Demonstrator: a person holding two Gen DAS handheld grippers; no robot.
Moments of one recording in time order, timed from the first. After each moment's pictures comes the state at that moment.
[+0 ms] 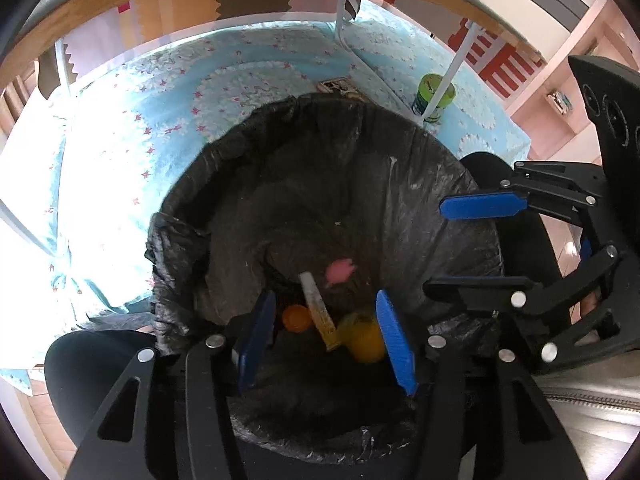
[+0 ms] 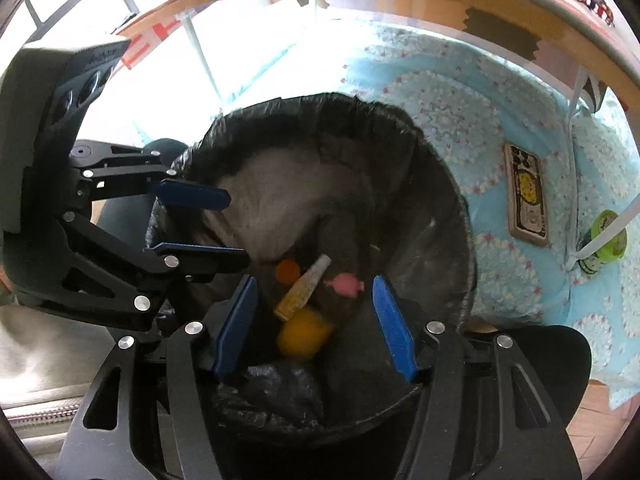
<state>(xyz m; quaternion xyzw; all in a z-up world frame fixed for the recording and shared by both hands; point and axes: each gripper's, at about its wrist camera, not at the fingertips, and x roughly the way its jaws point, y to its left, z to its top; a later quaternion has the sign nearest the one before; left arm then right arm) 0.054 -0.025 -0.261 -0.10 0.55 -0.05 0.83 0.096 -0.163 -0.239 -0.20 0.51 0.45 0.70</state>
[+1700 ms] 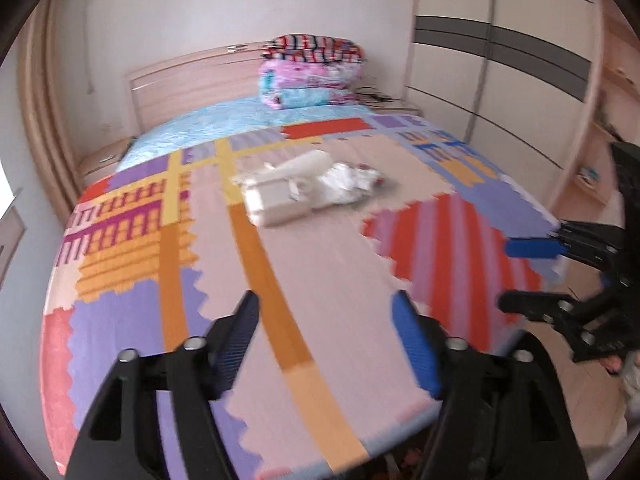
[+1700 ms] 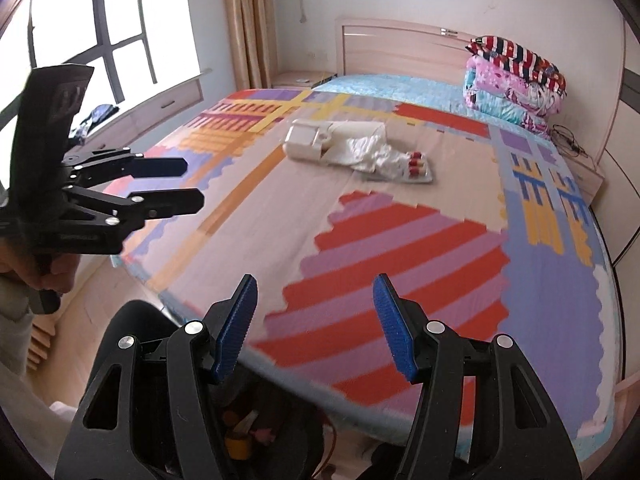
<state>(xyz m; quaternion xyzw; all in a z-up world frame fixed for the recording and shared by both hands) 0.160 0.071 -0.083 -0.03 0.37 0.06 0.93 0.223 -0.142 -0.088 -0.15 0.36 0.44 0.81</state>
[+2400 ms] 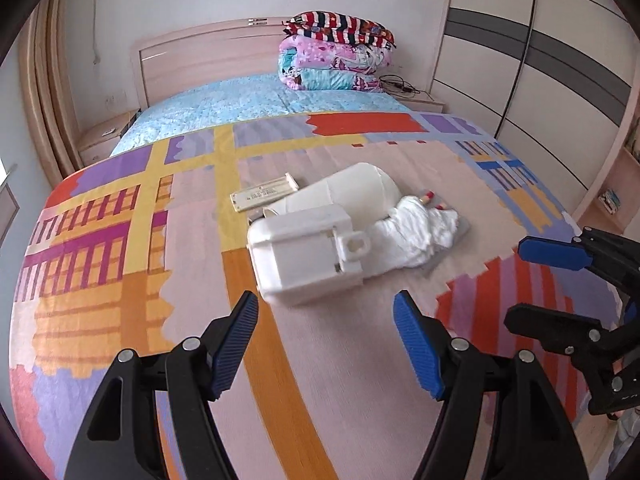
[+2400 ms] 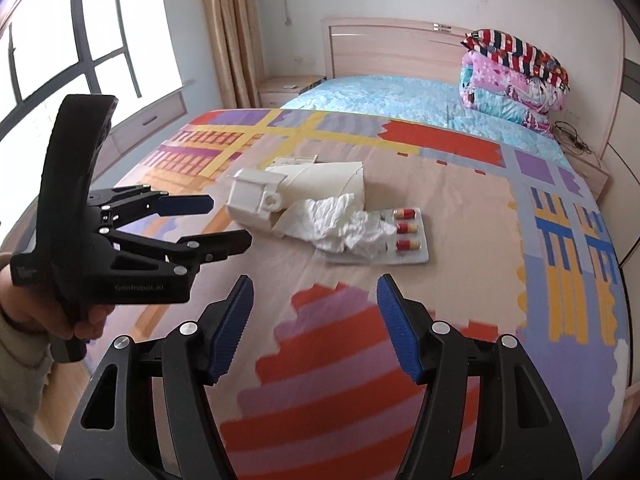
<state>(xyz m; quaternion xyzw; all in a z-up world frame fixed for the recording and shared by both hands) 0.274 0.126 -0.115 -0.07 0.40 0.08 0.91 0.317 -0.081 -0.094 -0.13 0.37 0.43 0.81</state>
